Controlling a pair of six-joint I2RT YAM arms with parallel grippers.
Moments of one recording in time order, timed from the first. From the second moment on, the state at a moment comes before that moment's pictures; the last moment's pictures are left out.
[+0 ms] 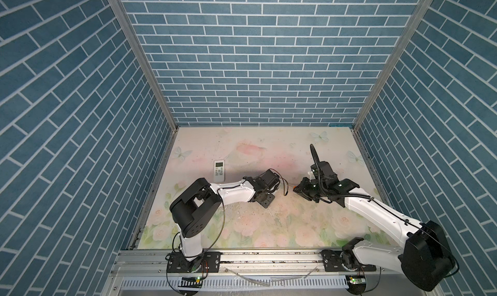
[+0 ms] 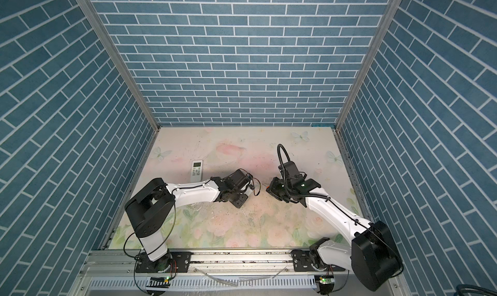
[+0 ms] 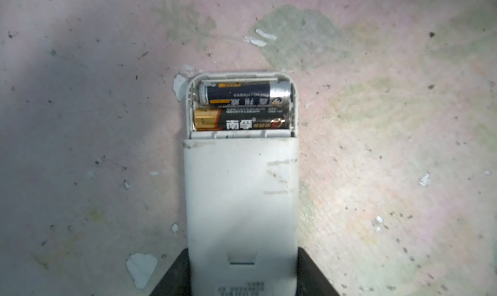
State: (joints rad) left arm -0.88 1.81 1.05 -0.42 -0.08 -0.14; right arm 0.57 1.21 0.74 -0.49 -0.29 0.99
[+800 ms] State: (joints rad) left arm -0.89 1.81 1.04 -0.40 -0.08 -0.15; right arm 0.65 1.29 0.72 -0.32 -0.29 1.07
